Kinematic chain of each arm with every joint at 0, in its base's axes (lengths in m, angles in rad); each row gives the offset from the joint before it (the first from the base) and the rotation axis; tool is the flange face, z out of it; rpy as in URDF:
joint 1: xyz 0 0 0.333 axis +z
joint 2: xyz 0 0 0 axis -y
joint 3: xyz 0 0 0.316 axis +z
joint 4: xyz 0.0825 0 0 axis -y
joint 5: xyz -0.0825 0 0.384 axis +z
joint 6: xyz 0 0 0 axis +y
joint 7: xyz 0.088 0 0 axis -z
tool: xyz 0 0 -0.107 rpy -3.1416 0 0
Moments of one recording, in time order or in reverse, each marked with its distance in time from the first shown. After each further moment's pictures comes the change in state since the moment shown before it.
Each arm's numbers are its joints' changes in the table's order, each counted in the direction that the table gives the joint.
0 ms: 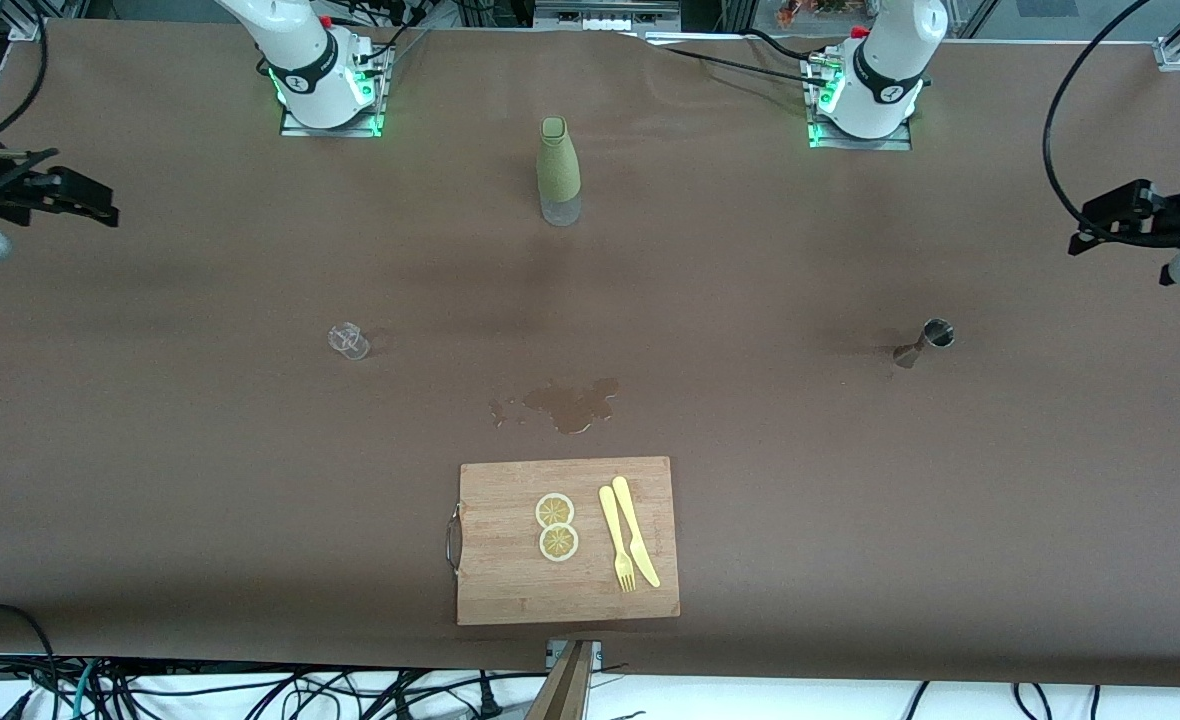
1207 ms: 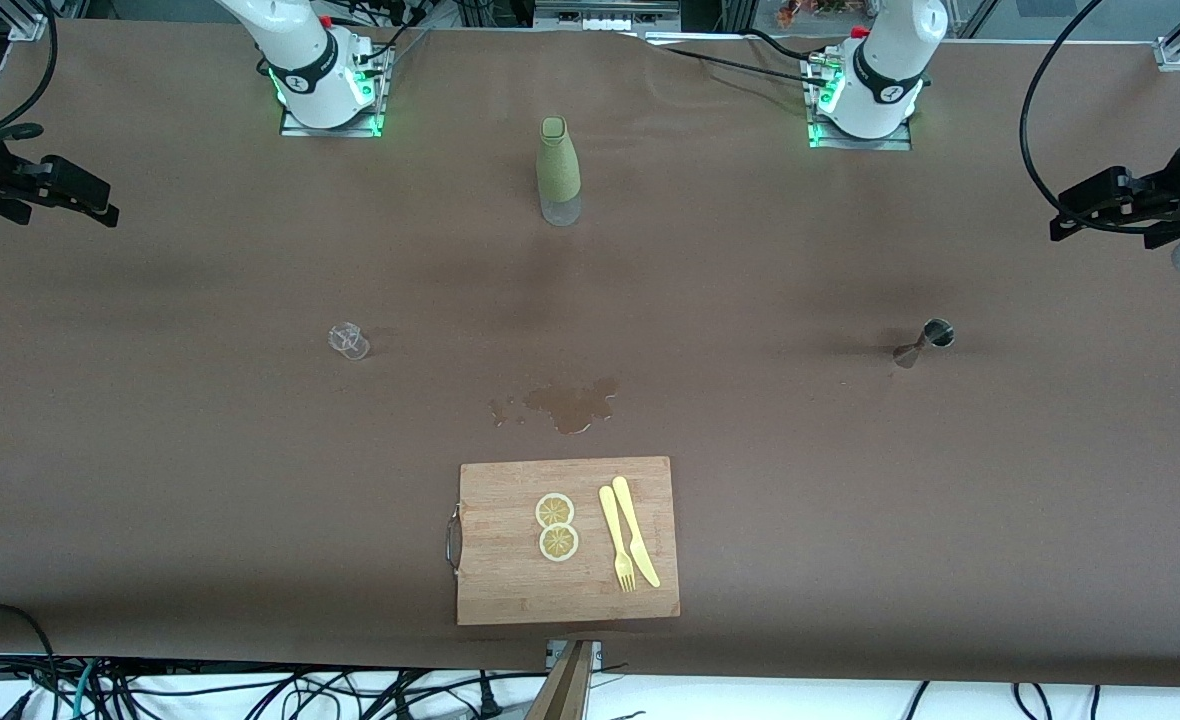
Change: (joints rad) left arm -0.021 0.042 -0.003 -0.018 0.000 0.025 -0.197; right arm -0.022 0.035 0.011 0.000 0.026 -0.049 0.016
